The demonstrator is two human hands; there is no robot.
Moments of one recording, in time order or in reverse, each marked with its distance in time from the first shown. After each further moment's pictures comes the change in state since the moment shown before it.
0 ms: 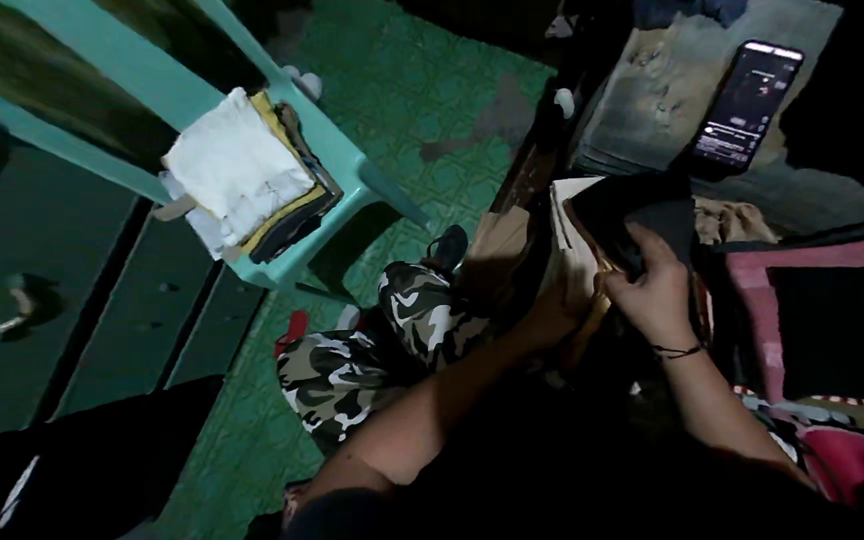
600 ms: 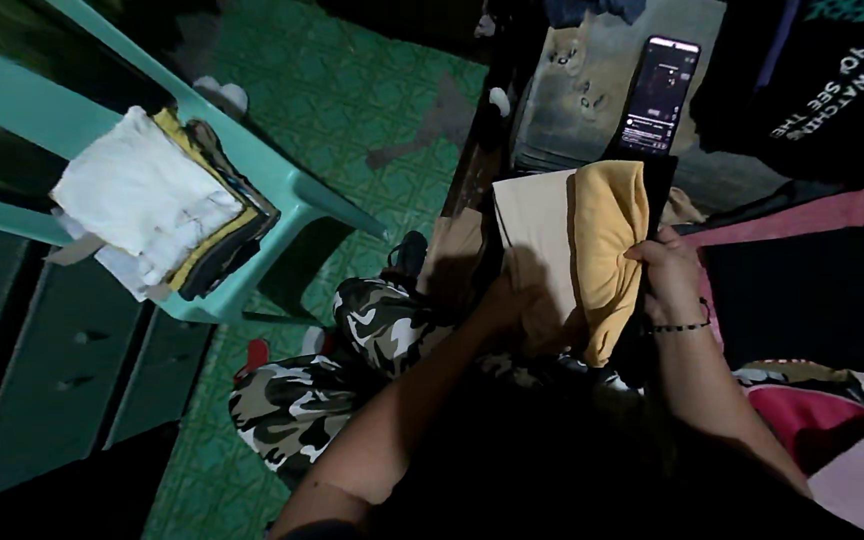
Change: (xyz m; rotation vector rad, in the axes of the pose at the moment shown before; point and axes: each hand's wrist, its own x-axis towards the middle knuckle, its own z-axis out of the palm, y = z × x) left_hand 0.025 -0.005 -0.011 -0.240 0.062 -0.045; right_hand 0.002 0.034 -0.039 0.737 0.194 0.417
